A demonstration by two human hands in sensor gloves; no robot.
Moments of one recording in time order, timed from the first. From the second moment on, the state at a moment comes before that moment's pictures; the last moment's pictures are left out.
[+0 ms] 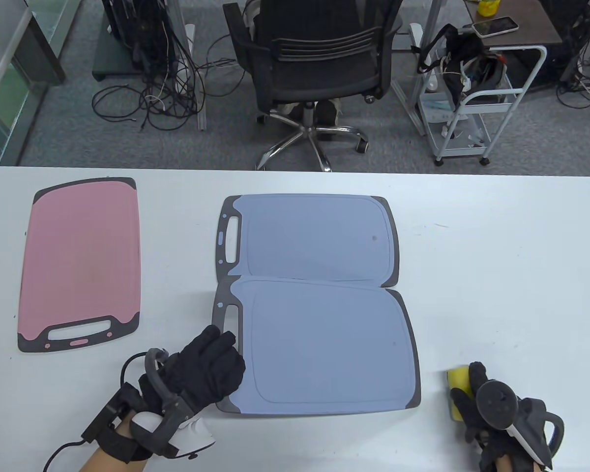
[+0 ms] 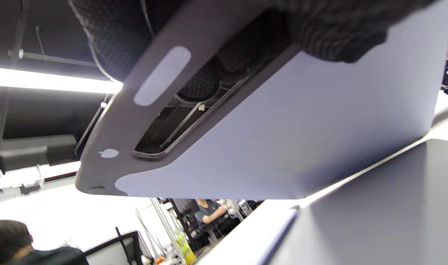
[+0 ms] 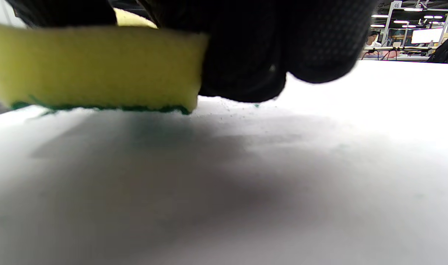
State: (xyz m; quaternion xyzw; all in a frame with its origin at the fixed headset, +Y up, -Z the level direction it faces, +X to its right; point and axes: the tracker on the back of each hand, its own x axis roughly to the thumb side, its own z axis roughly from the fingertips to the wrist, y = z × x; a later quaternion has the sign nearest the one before) left_hand -0.188 -0.706 -0.122 0.40 -0.43 -0.14 0.80; right_hand 0.329 -0.769 -0.132 -0.08 0.03 0.99 0.05
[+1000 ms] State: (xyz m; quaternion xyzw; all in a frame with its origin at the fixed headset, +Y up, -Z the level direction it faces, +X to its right) left_hand -0.182 -0.748 -0.354 0.11 -0.25 -0.32 0.91; right_hand 0.333 -0.766 -0.136 -0.07 0.00 0.99 0.09
